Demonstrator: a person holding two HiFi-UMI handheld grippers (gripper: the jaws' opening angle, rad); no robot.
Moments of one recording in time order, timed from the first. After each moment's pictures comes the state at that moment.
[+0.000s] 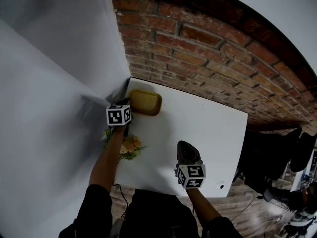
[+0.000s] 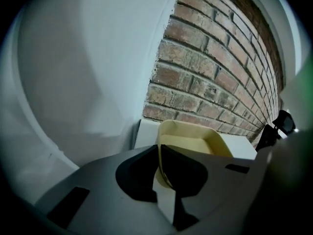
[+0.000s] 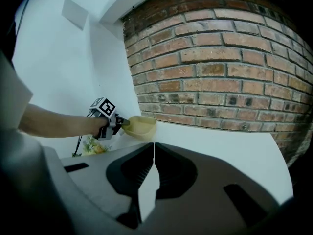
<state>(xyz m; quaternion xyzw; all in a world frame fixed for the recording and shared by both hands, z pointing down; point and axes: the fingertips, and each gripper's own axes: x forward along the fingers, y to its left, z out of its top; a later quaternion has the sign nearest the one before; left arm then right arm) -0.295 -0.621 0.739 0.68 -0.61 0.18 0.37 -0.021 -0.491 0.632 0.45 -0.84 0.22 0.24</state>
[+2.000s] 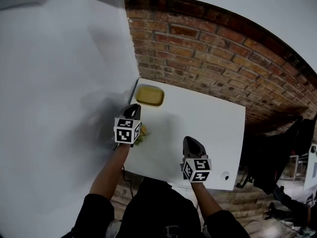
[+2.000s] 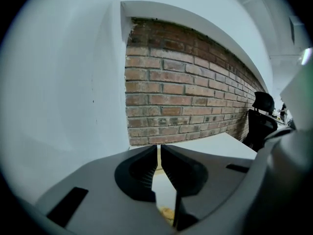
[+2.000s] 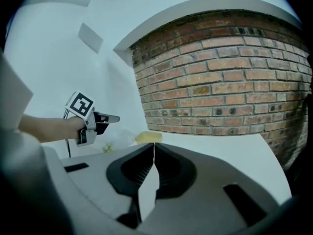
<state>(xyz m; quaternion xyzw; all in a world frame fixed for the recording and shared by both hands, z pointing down) -0.219 -0.488 0.573 0.74 -0.63 0.17 0.18 0.023 -0.409 0.575 0.45 -0.86 0.19 0.15</state>
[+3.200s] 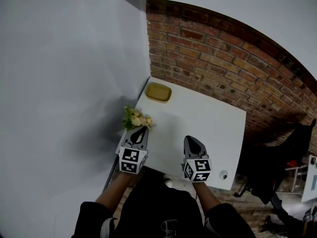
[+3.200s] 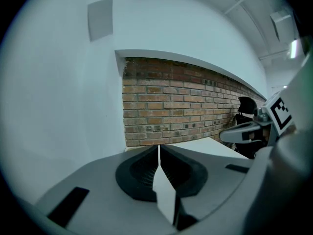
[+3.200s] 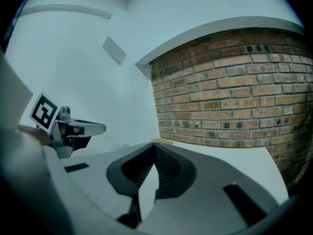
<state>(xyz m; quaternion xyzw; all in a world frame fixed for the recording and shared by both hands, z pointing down) -0.145 -0.307 0.513 0.74 -0.65 0.13 0.12 0.029 -0.341 0.530 0.40 -0.90 0.13 0.12</state>
